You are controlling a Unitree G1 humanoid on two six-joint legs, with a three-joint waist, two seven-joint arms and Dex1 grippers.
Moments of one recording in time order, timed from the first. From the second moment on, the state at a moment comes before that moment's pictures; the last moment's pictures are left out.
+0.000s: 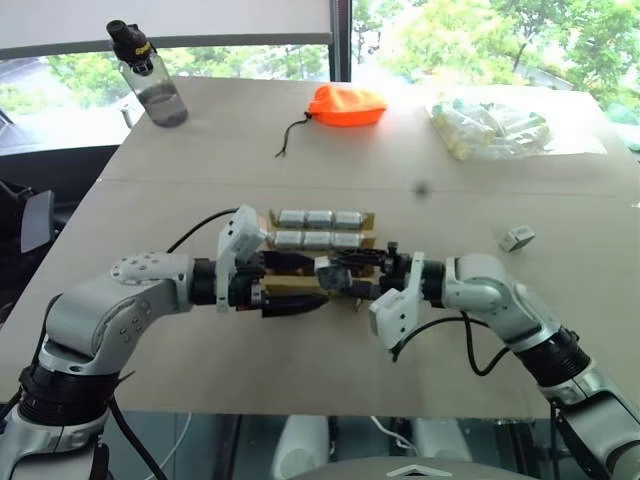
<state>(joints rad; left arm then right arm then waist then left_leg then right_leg) -0.28 0.88 0.06 -0.38 -0.82 0.91 -1.03 -0.50 -0.46 0.47 -0.05 -0.46 -0.66 0.67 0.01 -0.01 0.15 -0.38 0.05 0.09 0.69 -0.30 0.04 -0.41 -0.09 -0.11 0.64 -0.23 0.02</state>
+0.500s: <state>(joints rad) -0.41 0.93 -0.05 -0.34 -0.82 1.02 -1.12 -0.57 -0.47 0.51 0.02 -0.47 -0.77 0.67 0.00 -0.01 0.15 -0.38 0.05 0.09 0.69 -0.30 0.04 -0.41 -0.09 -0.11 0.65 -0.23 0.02</state>
